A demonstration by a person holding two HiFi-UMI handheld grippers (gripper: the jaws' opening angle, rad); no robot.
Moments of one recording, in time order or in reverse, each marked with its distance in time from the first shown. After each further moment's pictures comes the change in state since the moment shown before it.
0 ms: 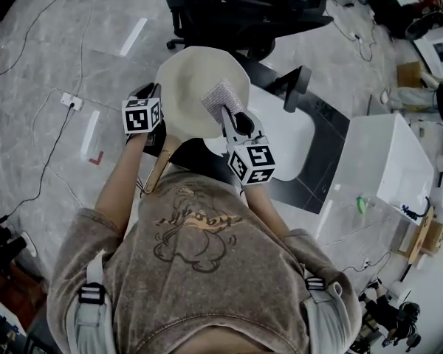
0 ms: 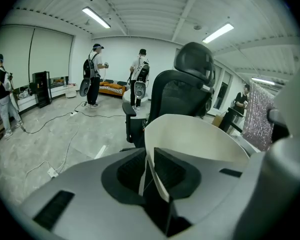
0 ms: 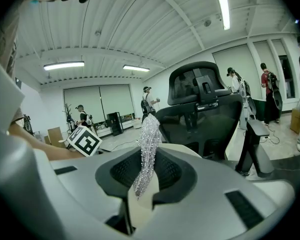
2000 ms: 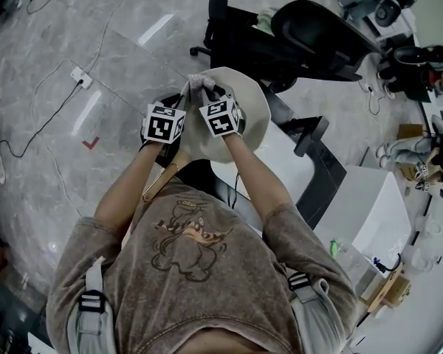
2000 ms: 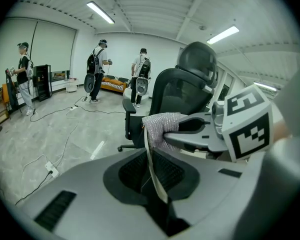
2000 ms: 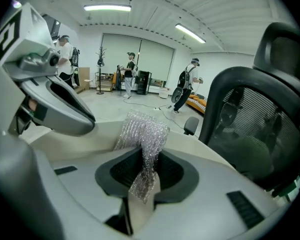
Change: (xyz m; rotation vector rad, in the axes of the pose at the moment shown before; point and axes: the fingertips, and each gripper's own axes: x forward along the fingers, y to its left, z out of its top) left arm 0.006 0.000 -0.005 -0.051 0.026 -0.010; right arm 0.231 0.030 -0.086 -0.565 0.390 0.206
